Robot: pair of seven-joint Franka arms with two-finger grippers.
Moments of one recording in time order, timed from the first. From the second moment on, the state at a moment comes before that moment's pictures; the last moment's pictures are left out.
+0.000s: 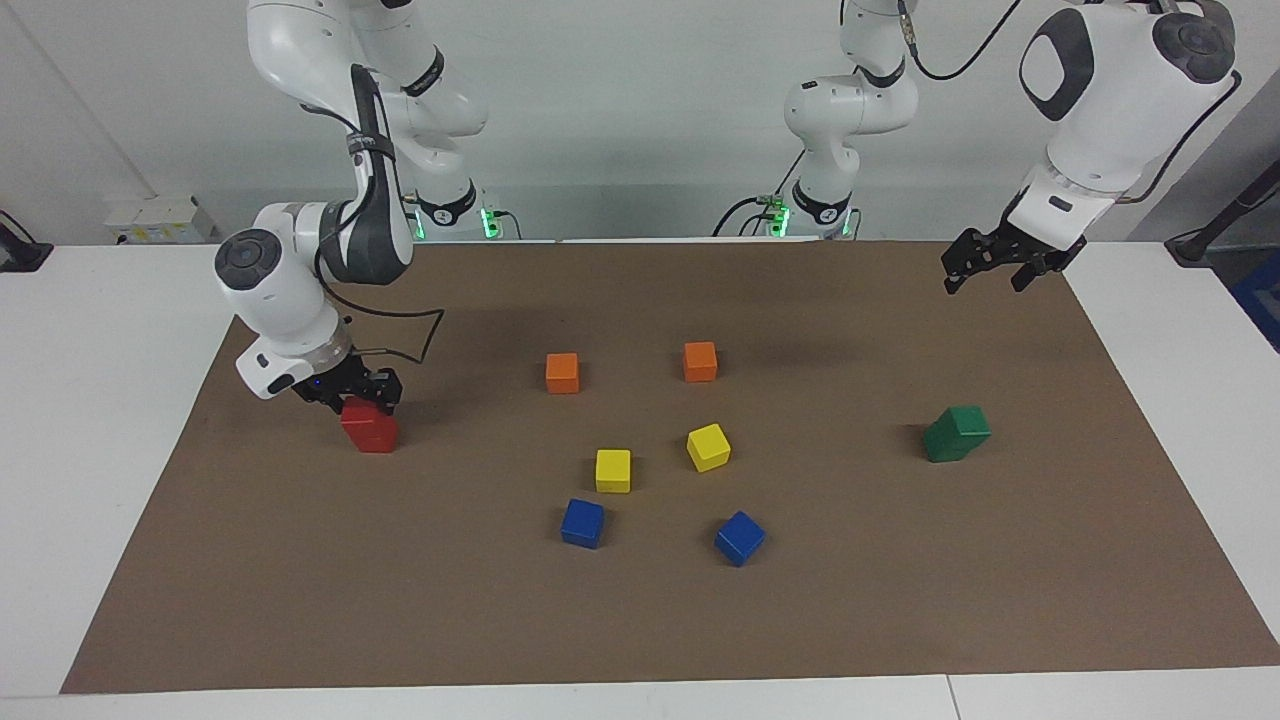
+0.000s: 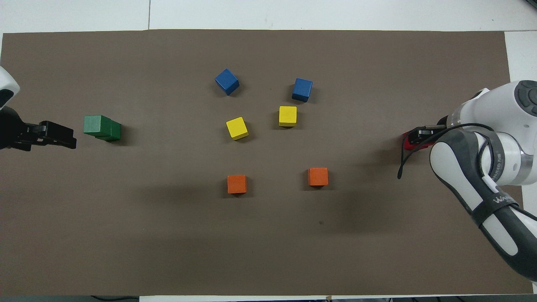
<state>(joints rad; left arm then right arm) 0.03 -0.02 -0.06 -1.70 -0.01 1.60 0.01 -0.14 0.17 0.09 -2.05 -0.02 2.18 0.02</state>
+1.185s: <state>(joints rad) 0.03 0.01 -0.09 -1.65 -0.03 1.60 -0.01 -0.13 0.08 0.10 -1.68 -0.02 1.83 0.02</state>
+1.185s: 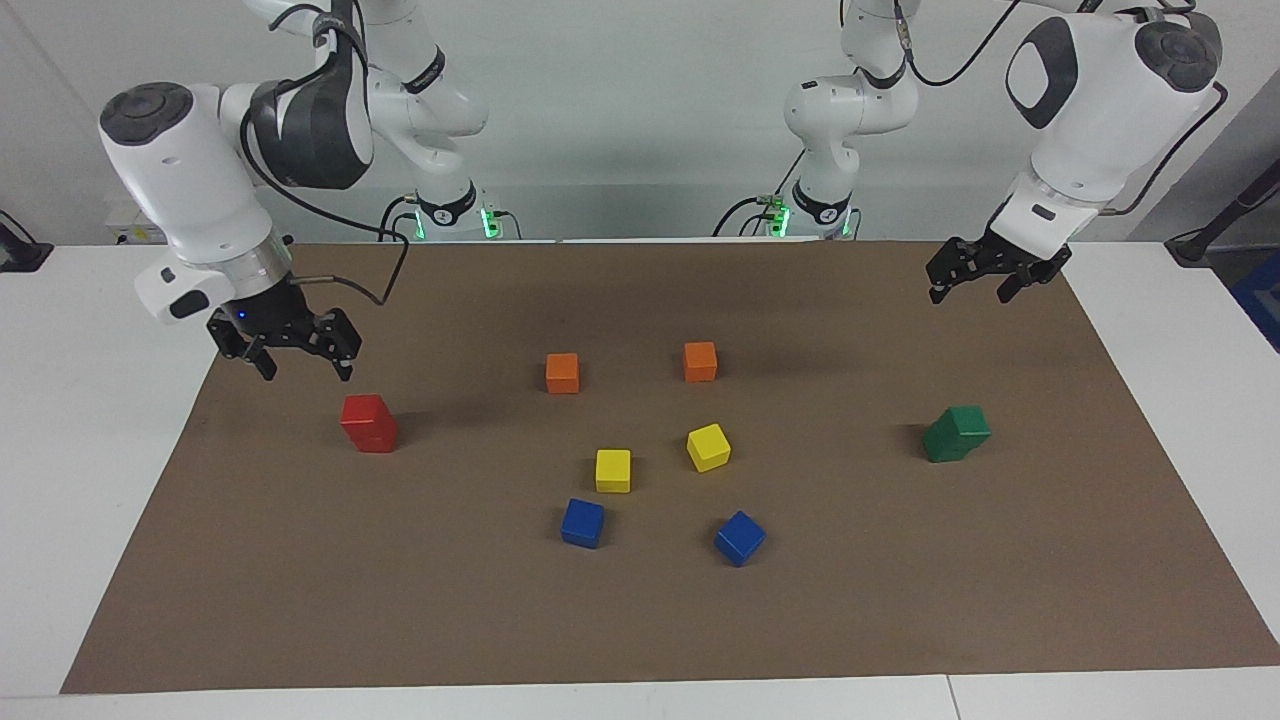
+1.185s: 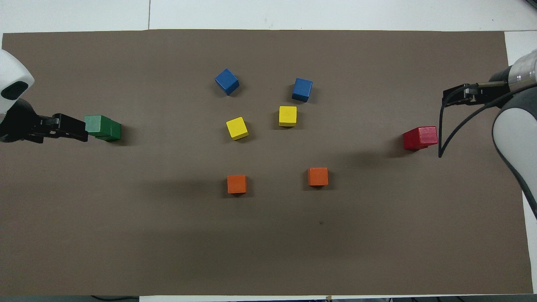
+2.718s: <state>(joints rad) 0.02 0.01 -0.10 -1.65 -0.03 1.60 -0.01 0.05 -0.05 -0.11 -1.65 0.03 1.56 0.02</state>
